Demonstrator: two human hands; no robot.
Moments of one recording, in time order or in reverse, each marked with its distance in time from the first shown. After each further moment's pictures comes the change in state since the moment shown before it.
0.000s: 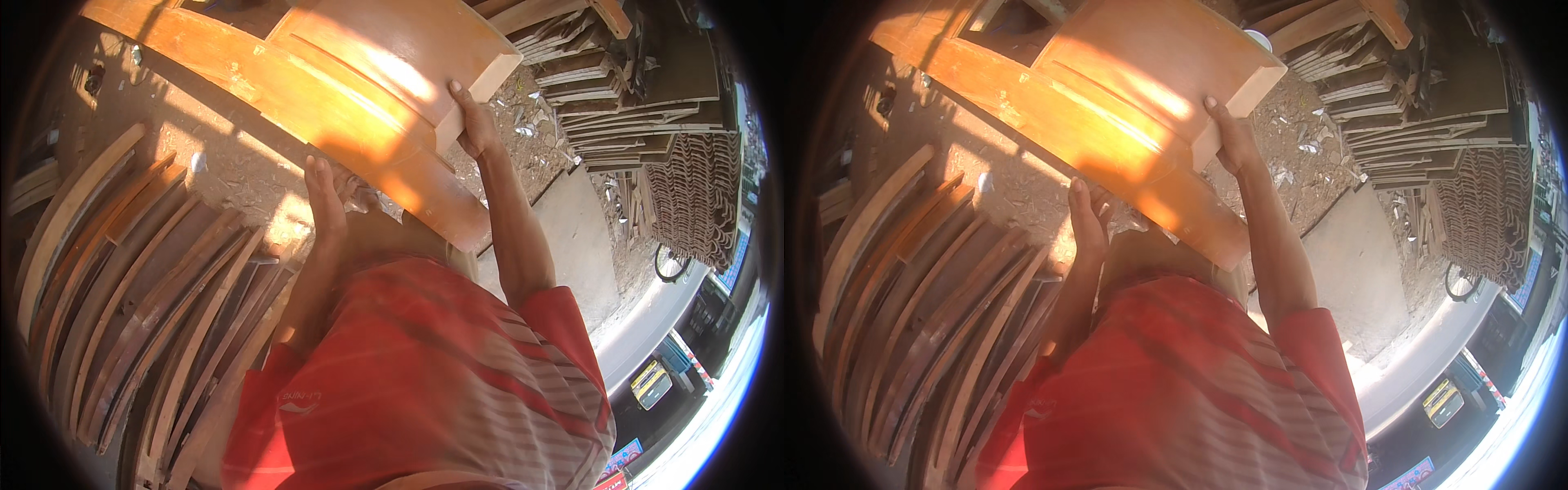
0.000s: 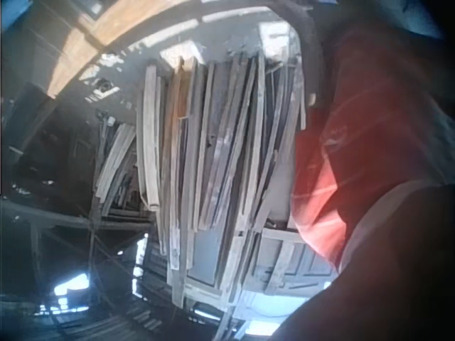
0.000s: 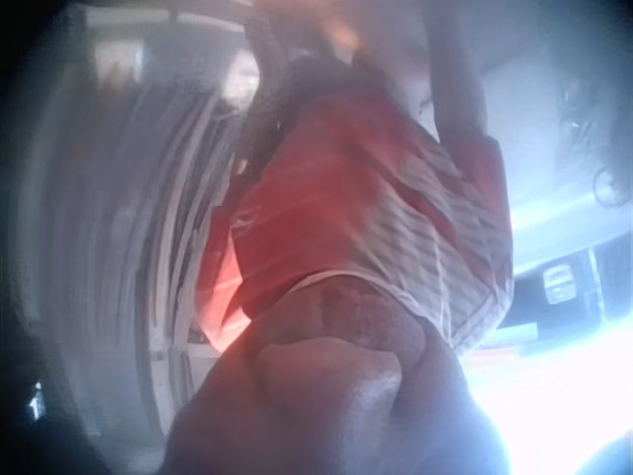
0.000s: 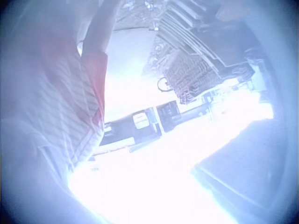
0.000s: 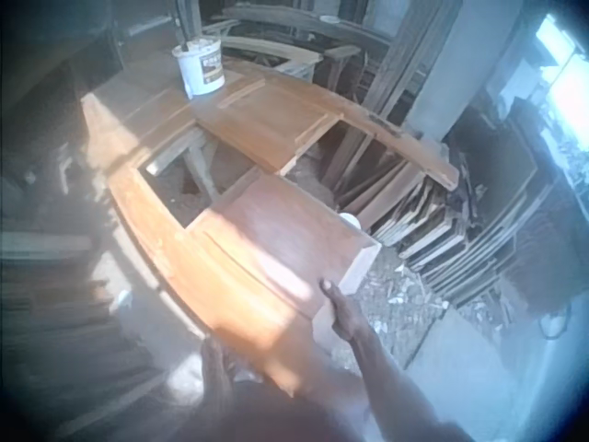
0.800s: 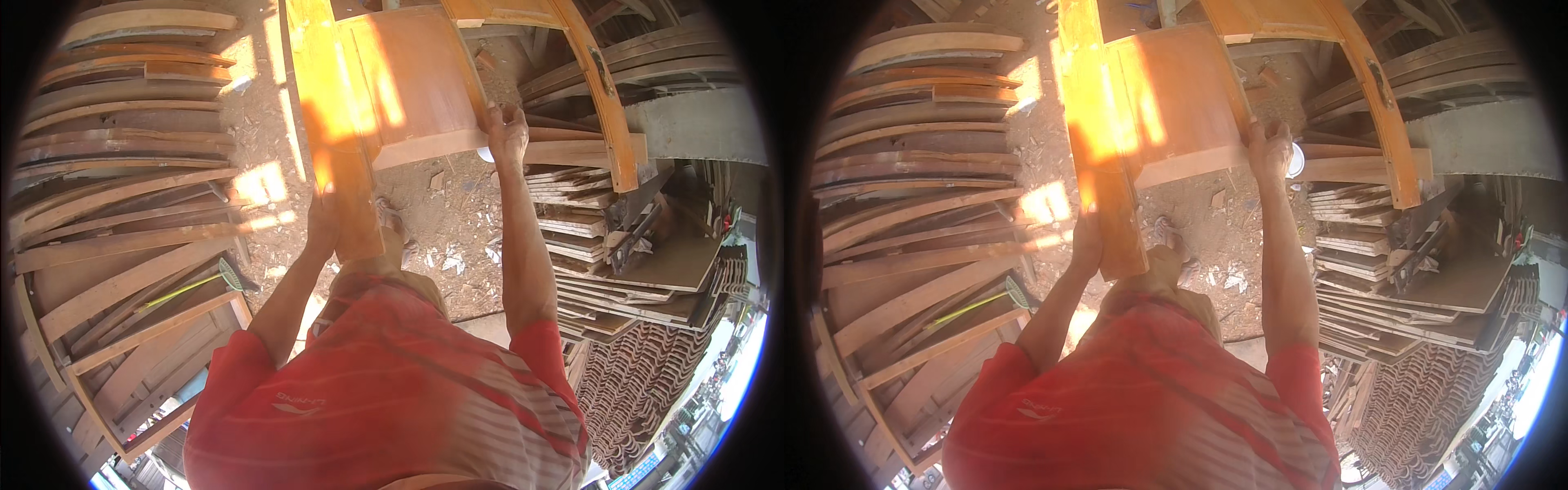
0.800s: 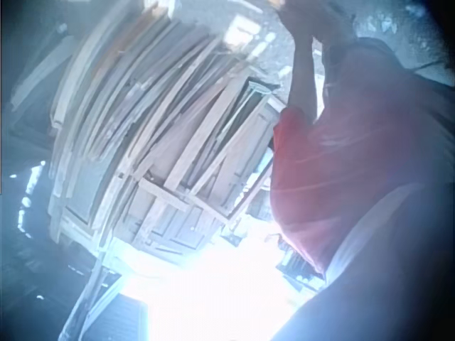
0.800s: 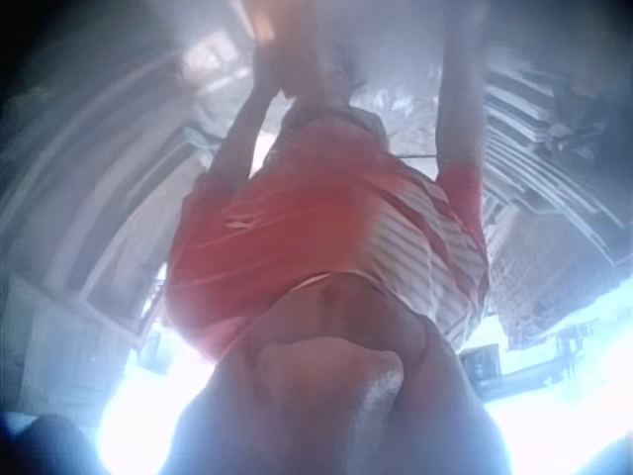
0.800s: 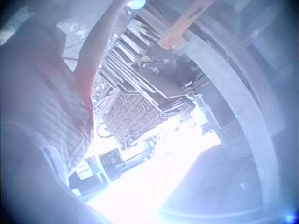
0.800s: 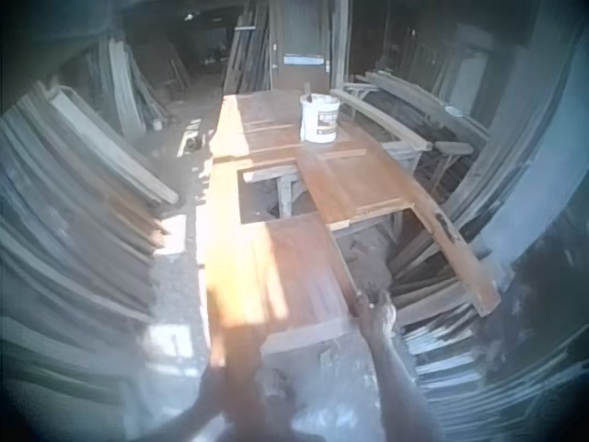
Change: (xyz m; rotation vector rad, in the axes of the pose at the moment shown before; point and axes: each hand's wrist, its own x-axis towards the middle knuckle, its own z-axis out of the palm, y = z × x) left_hand -0.091 -0.115 0.140 0.060 0.457 0.310; right_hand 0.098 -0.150 -0.040 -1.181 -0.066 -0.650
